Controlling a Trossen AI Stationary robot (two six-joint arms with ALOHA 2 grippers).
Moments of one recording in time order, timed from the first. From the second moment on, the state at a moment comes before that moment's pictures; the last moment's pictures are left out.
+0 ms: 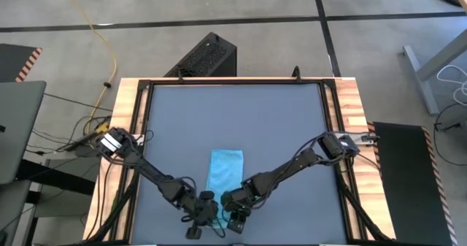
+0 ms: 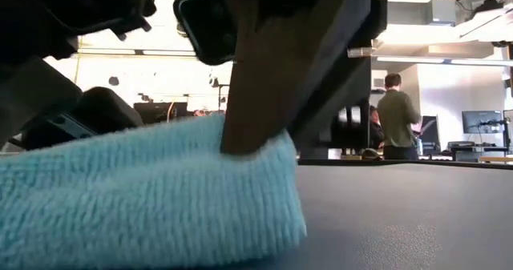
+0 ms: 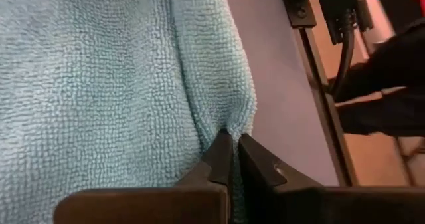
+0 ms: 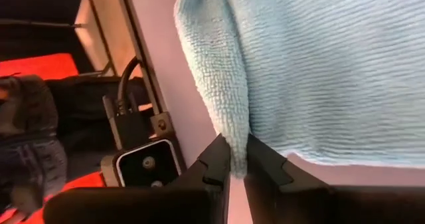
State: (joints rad) left arm -0.64 1.92 0.99 0.02 0.12 -0.56; right arm 0.45 2.20 1.61 -0.34 -0.37 0.96
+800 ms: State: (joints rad) left arm -0.50 1.92 1.00 0.09 0.41 -0.66; right arm 0.73 2.11 1.61 -0.36 0.29 0.57
